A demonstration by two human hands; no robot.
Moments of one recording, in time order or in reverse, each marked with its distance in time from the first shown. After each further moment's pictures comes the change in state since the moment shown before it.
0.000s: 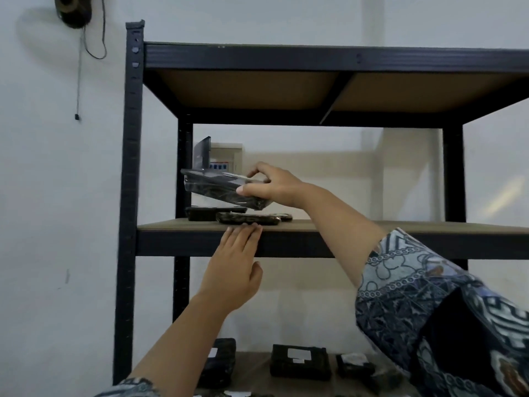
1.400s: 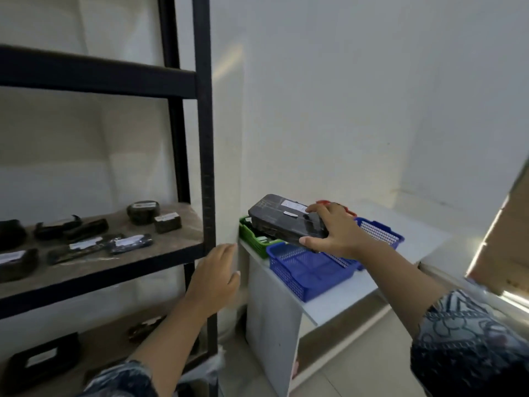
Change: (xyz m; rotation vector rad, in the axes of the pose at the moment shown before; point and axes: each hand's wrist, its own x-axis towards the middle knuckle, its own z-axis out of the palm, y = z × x) left_hand -0.108 0.623 0.179 -0.703 -0.550 0.019; right_hand -0.712 0.337 -0.259 -0.517 0.026 0.724
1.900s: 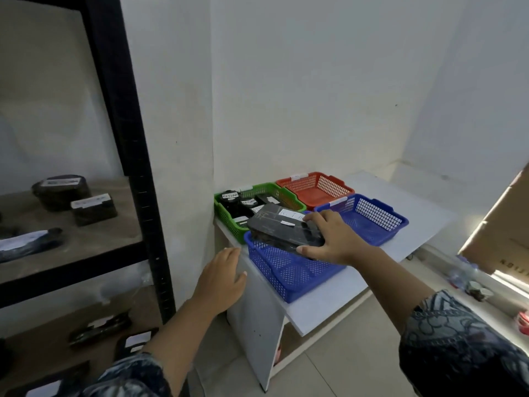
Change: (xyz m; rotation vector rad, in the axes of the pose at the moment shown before) left_hand 0.101 -0.012 0.164 -0.109 -0.225 -0.124; right_hand 0.075 0.155 0.102 -0.016 -0.196 0.080
